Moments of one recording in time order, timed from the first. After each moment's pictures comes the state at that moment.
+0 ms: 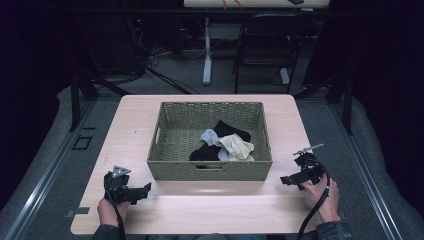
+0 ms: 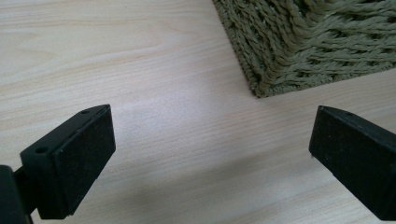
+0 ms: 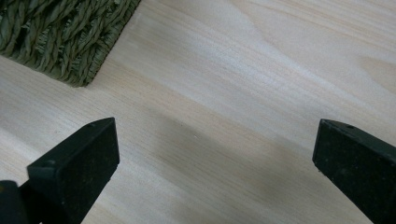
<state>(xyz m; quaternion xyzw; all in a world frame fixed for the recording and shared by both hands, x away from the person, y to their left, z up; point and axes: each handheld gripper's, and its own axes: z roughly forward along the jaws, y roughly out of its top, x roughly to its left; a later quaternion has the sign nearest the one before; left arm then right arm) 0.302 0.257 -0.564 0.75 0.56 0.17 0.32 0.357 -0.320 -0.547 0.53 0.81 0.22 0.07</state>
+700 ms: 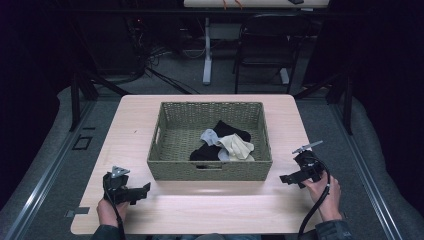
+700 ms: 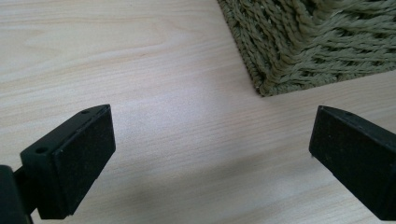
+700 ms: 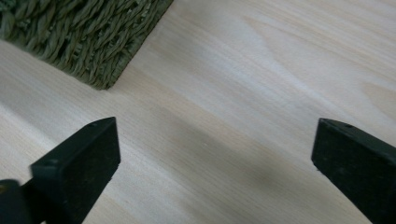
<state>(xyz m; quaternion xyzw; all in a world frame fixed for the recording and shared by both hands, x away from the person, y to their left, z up) 0.301 0.259 -0.566 0.74 0.56 0.18 0.32 0.359 -0.318 -0.536 0.50 0.83 0.22 0.07</state>
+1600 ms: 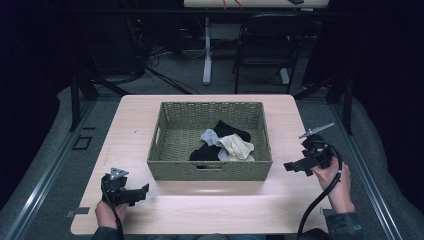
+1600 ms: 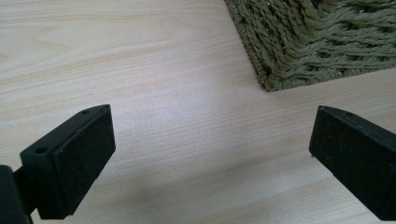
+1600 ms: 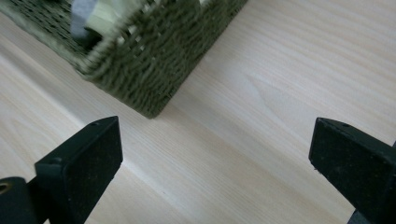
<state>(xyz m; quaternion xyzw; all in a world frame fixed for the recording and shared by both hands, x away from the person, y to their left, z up) 0.296 0.260 -0.564 0.74 0.56 0.18 0.31 0.363 -0.318 -0.465 0.47 0.84 0.25 0.07</state>
